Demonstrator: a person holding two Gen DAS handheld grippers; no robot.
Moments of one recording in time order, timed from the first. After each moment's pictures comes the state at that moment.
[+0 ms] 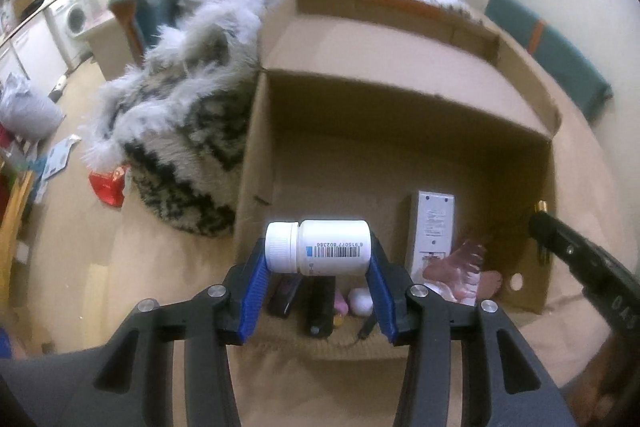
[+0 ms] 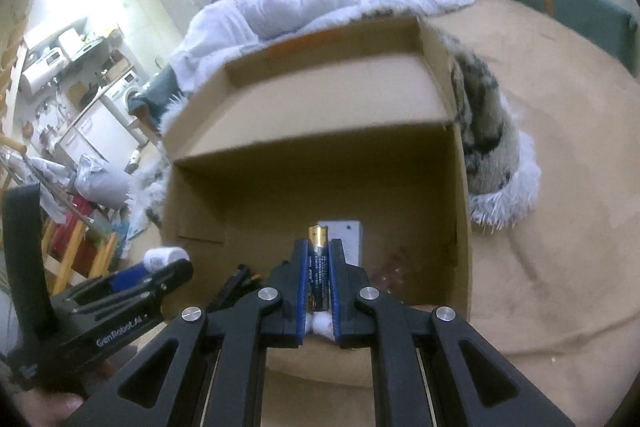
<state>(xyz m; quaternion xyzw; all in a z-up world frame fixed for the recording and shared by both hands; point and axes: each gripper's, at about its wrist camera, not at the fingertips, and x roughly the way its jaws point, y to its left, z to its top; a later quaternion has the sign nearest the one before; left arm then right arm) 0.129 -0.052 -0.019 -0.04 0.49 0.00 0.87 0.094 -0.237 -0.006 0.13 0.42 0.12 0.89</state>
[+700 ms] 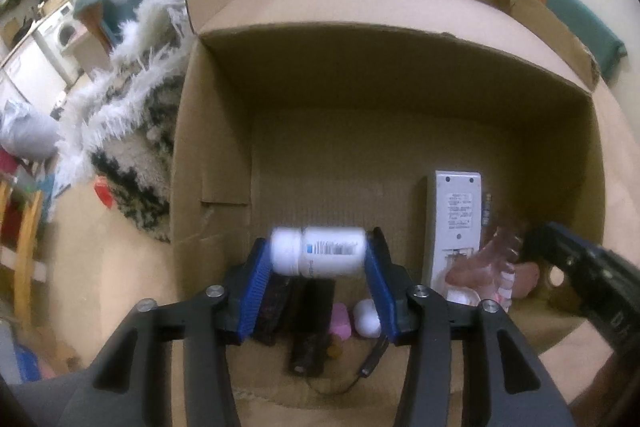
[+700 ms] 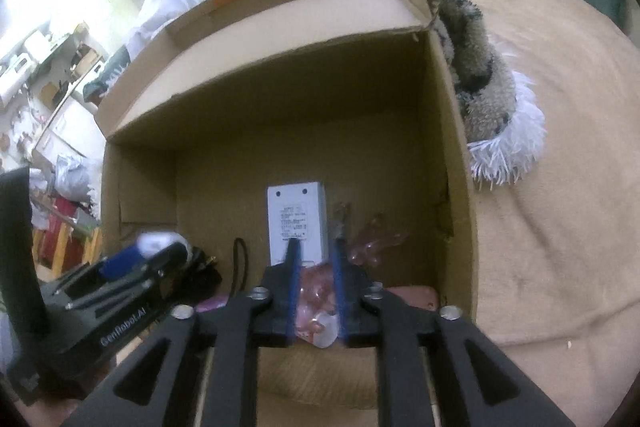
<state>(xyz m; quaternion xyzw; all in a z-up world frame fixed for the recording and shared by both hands) 0.154 -0.083 -0.057 0.02 0.52 0.00 0.85 0.117 -0.249 -0.053 0.15 0.48 0.09 0.86</state>
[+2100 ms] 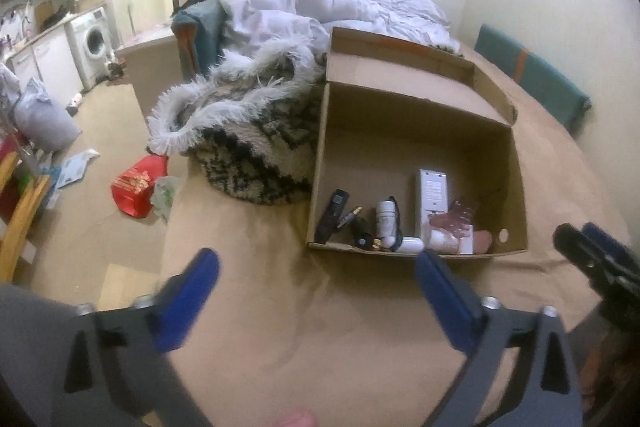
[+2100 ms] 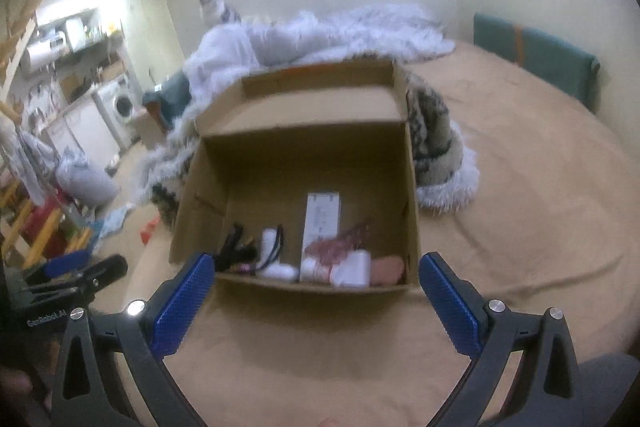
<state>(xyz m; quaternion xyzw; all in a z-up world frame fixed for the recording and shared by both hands) 0.001 -0.006 0.019 -0.04 0.41 0.01 0.91 -0.025 -0.228 0.028 0.06 0.36 0.08 0.93</state>
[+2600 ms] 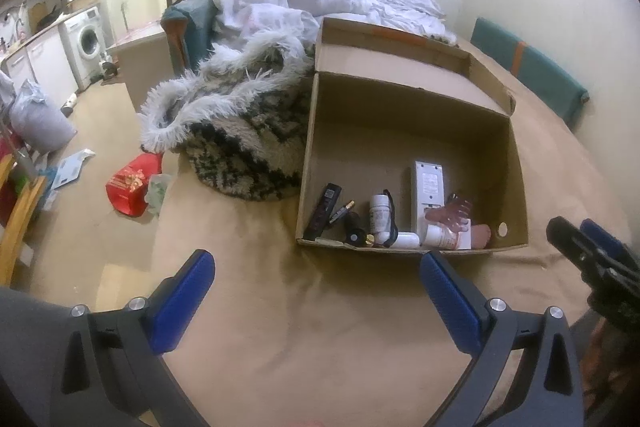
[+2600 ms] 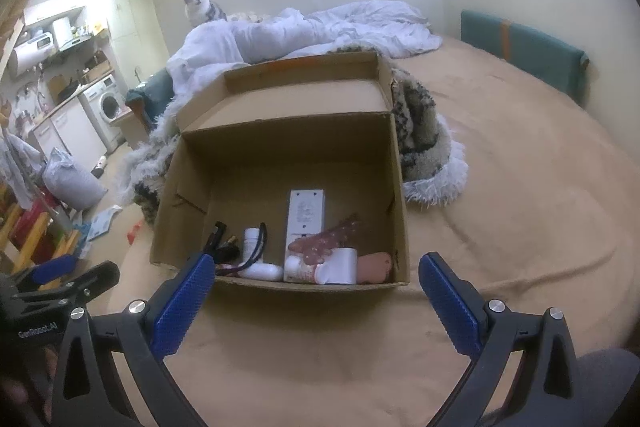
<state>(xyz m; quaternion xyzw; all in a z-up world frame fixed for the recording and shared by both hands) 0.007 -0.013 0.010 -0.04 0.42 -0.01 0.91 -0.021 -0.232 0.015 0.06 0.36 0.05 0.93</state>
